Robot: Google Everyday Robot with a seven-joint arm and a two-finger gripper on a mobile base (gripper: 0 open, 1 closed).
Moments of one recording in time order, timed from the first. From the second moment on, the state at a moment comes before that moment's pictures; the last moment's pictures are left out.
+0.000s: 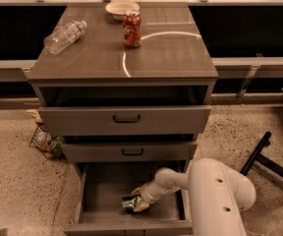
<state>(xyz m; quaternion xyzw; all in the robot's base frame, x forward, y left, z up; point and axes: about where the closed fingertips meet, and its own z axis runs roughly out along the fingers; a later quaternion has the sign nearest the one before) 0.541 0.016 0.128 -0.72 0.61 0.24 0.22</state>
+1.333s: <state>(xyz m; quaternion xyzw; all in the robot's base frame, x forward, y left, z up) 0.523 -0.092 0.321 -0.61 0.68 0.24 0.32</state>
